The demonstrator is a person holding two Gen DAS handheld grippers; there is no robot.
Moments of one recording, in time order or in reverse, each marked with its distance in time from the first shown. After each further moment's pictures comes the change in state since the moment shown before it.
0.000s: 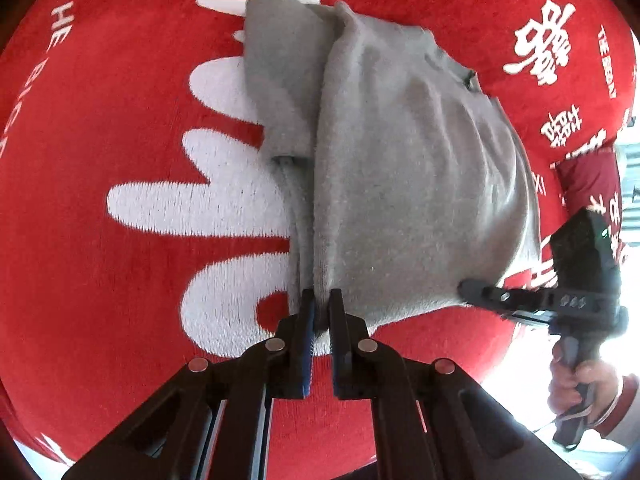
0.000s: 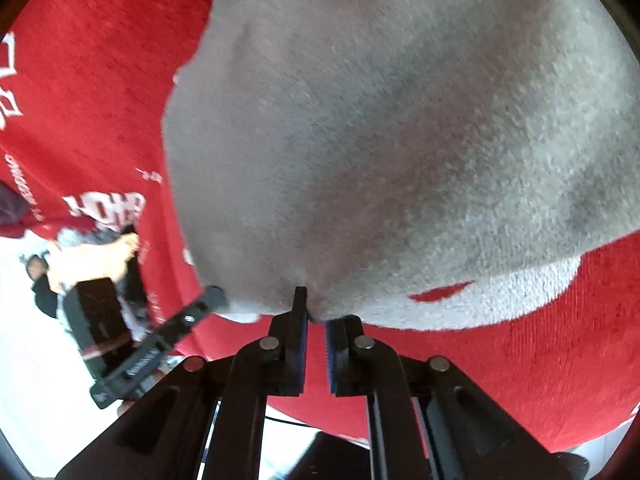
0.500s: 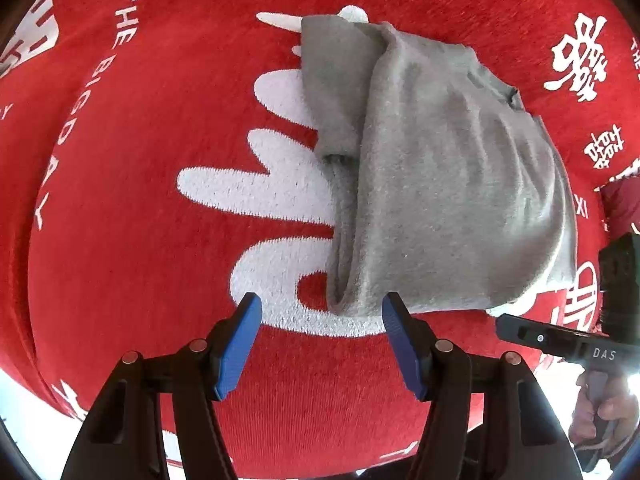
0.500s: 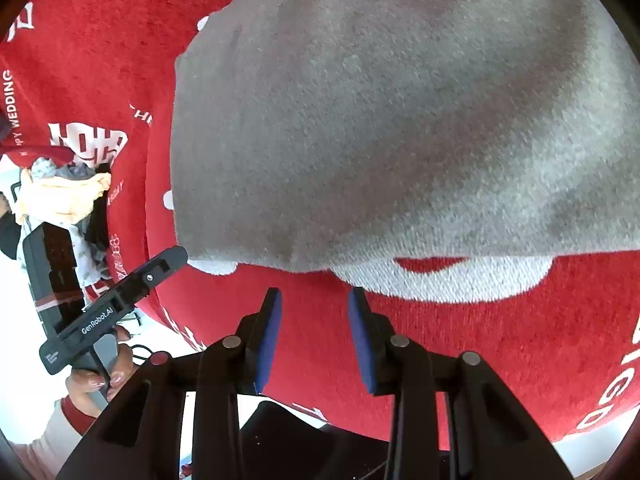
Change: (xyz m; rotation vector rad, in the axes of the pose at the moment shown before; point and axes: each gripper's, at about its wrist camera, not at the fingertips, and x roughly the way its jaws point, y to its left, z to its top) left arm -0.016 -0.010 -0.014 -0.080 -0.047 0.212; right arm 0.000 0.028 -0.011 -0.193 0.082 -0.148
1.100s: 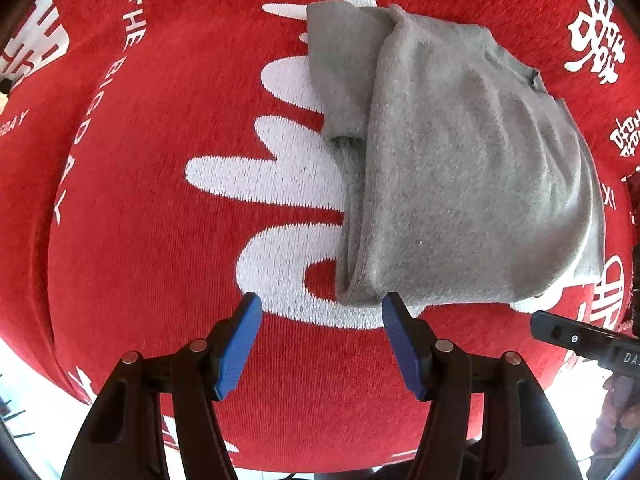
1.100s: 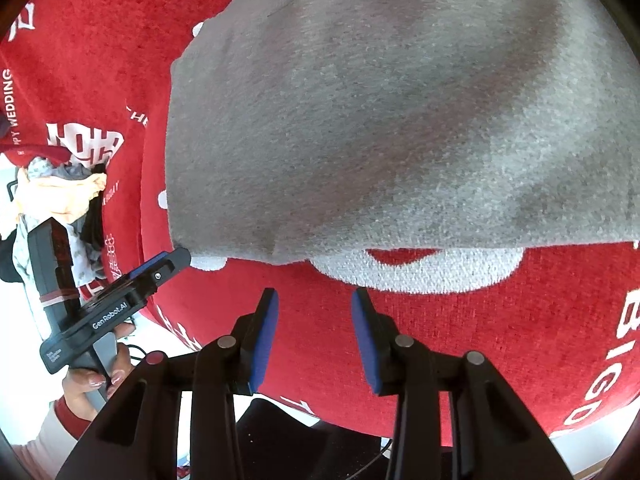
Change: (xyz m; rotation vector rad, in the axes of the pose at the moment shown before) left arm 0.006 -0.017 -0.003 0.012 0.034 0.116; right arm -0.015 -0.012 -0.005 -0.007 -0.012 -0.020
